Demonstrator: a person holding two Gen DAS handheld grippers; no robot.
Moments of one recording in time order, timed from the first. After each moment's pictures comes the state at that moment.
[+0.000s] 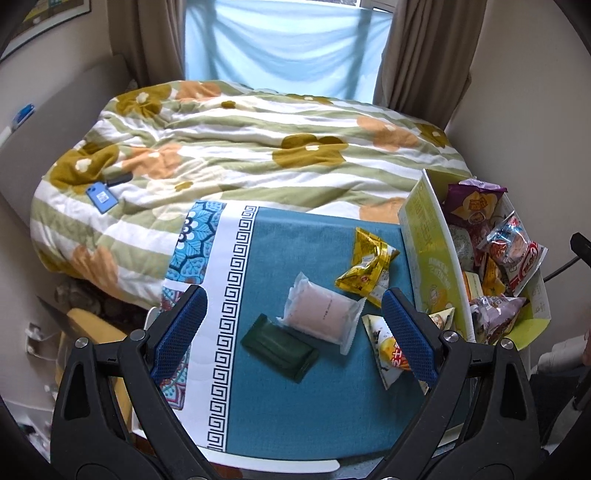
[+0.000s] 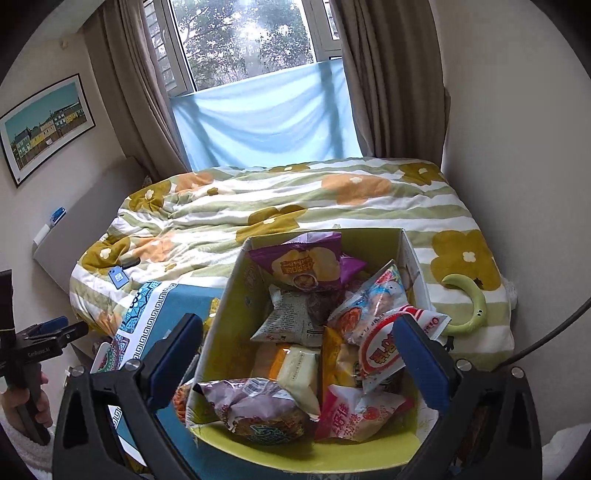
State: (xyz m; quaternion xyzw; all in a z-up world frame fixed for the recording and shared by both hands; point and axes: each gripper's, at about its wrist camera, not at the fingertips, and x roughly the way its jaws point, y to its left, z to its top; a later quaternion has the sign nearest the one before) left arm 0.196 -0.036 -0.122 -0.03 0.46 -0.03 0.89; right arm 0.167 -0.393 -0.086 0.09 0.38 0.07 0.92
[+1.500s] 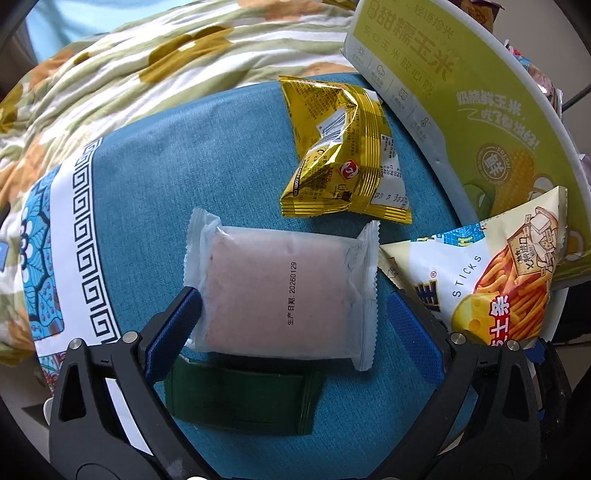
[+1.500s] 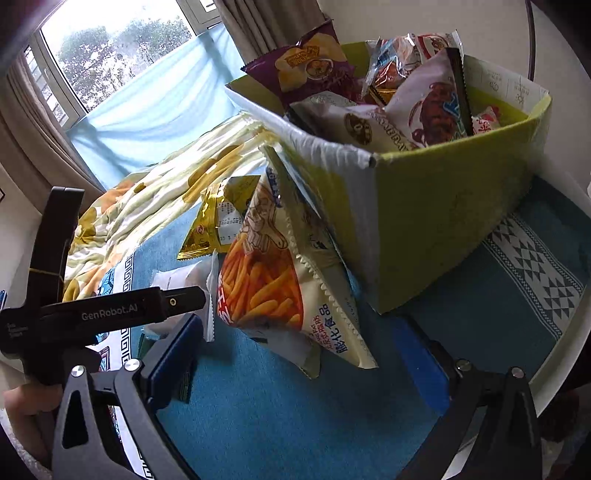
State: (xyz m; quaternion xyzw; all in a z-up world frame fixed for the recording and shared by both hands) left arm 0.278 -0.106 -0.314 0.10 0.59 -0.23 0.76; right arm 0.106 -0.216 -0.275 0.26 0.42 -0.13 0.86
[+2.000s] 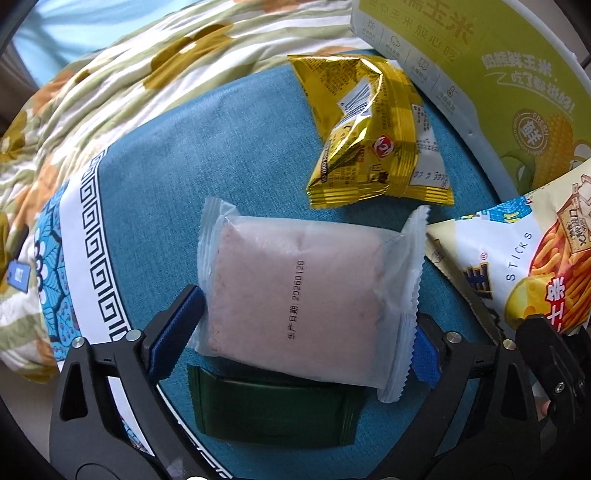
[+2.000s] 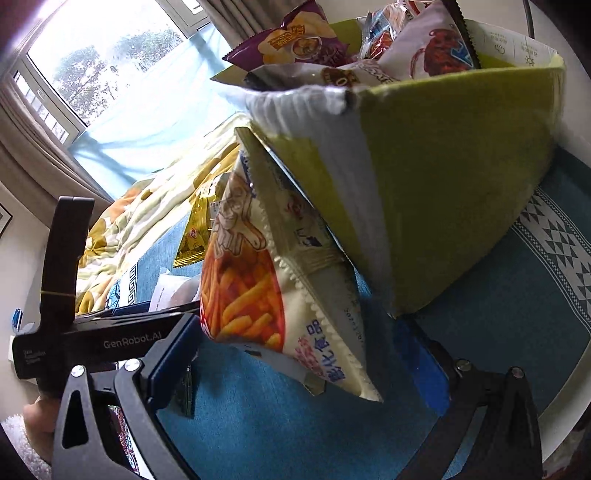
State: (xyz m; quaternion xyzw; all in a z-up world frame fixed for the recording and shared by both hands) left arm 0.283 -0.103 -0.330 0.16 0.59 -0.21 0.76; right arm 0.118 -0.235 -0.295 0.31 0.42 -0.11 0.85
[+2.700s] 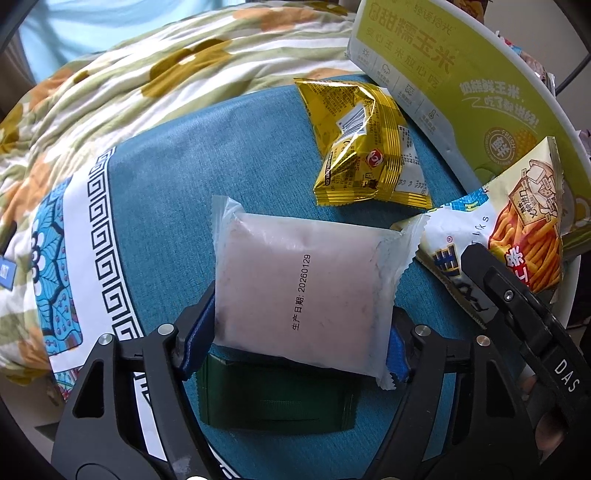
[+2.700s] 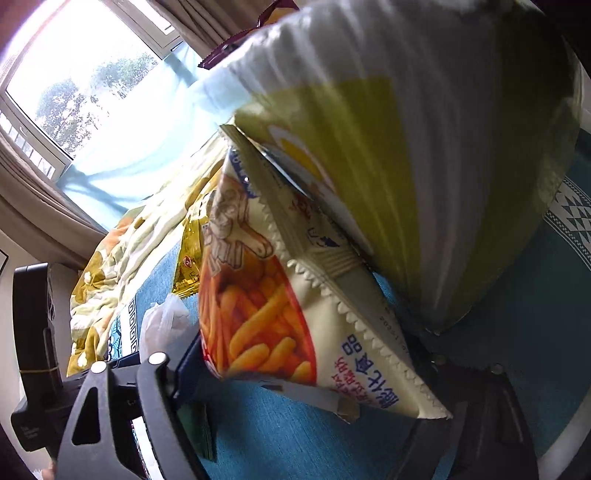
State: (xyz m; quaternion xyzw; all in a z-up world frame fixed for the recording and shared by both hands) left arm 0.271 -0.080 -0.313 0.12 0.57 -0.25 0.78; right arm 0.145 -0.224 -0.307 0.36 0.38 -0.14 0.84
